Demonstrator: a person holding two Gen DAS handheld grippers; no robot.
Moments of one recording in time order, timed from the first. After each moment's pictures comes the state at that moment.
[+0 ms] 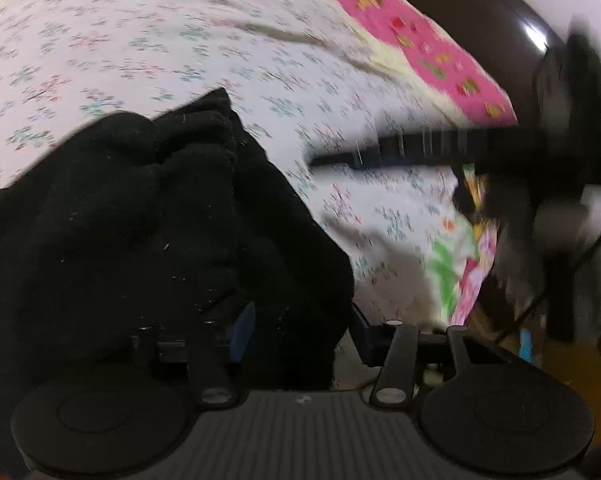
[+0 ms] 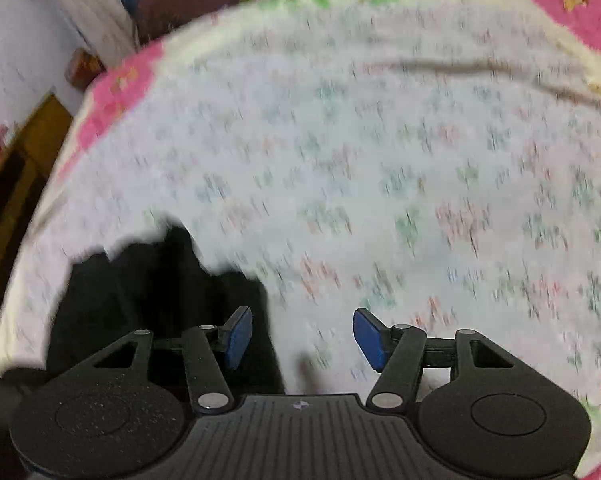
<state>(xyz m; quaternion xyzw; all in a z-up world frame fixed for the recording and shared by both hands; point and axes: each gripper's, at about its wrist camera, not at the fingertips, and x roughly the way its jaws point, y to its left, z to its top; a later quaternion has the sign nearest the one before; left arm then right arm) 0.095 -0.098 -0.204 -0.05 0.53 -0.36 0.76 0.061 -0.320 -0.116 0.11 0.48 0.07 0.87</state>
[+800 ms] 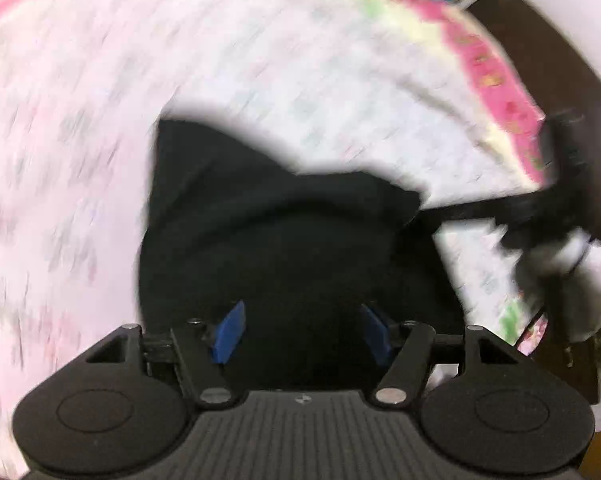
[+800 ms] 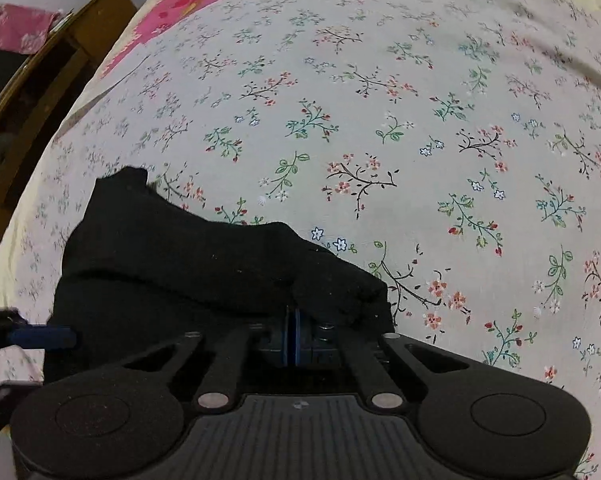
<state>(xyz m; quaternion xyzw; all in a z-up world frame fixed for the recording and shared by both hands) 0.091 0.049 -0.212 -0.16 0.56 -0.19 0.79 0.128 -0.253 -0.162 0.01 0.57 0.18 0.80</state>
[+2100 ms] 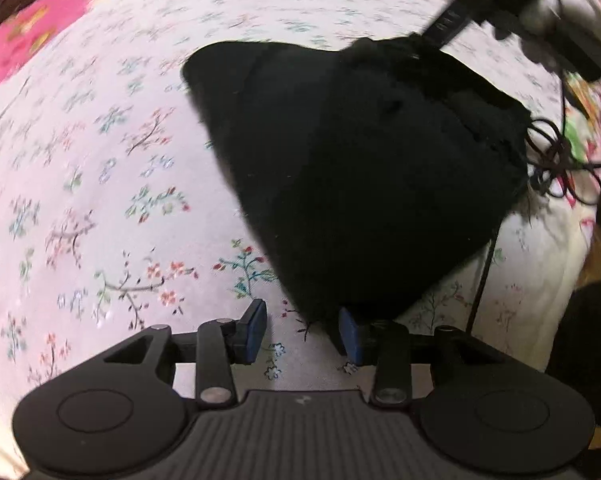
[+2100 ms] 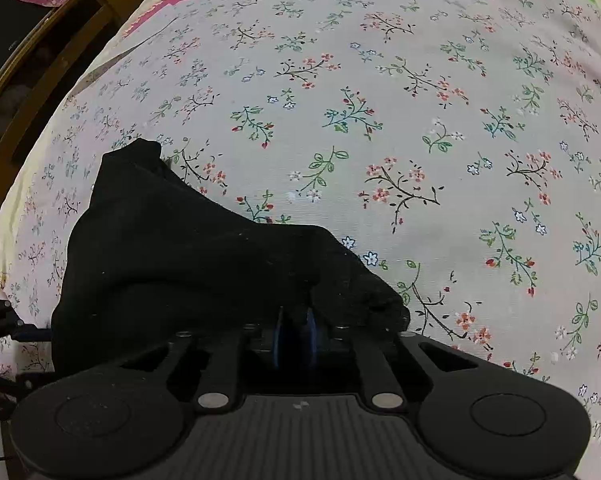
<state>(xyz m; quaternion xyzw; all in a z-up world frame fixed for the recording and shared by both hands) 0.037 0.078 -0.224 0.11 0.54 -0.24 0.80 0.147 -0.225 -0.171 -0.04 0.59 0.23 0.77</state>
